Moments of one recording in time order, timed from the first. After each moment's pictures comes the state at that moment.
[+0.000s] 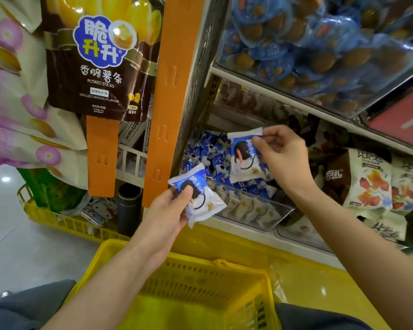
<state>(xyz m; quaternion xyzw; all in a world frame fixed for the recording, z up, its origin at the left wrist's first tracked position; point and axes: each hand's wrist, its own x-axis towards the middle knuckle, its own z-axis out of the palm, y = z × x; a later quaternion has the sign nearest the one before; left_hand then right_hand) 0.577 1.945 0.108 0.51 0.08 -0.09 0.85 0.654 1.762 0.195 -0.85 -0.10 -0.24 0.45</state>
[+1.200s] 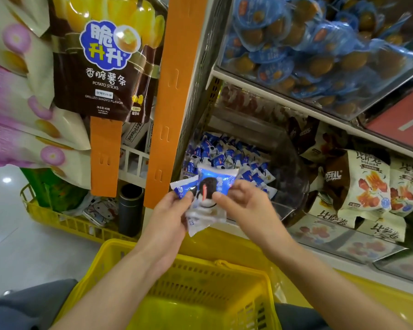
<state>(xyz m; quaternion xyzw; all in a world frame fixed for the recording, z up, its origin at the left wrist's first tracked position) 0.570 1.941 0.106 0.44 0.07 -0.10 0.89 0.582 1.799 0.151 -0.86 -0.07 0.00 0.51</state>
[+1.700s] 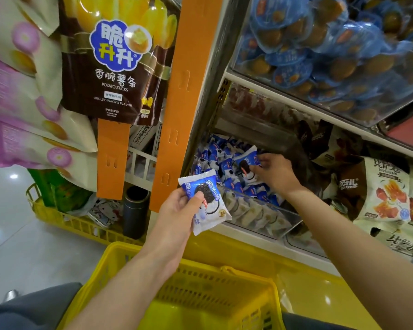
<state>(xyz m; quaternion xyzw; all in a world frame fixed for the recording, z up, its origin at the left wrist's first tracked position) 0.579 1.942 0.112 0.50 0.07 -0.05 0.86 0.718 1.746 0.150 -0.96 0.02 -0.10 0.25</state>
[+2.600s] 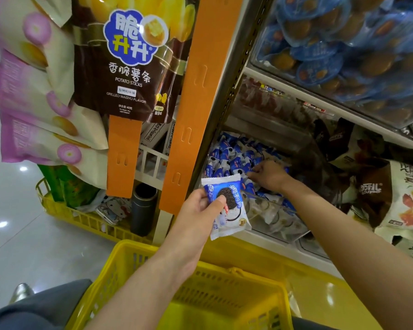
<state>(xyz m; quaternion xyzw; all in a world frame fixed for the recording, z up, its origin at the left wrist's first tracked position) 0.583 1.939 0.113 0.50 0.05 -0.09 0.86 0.744 1.770 0.133 -0.99 0.04 0.06 0.12</state>
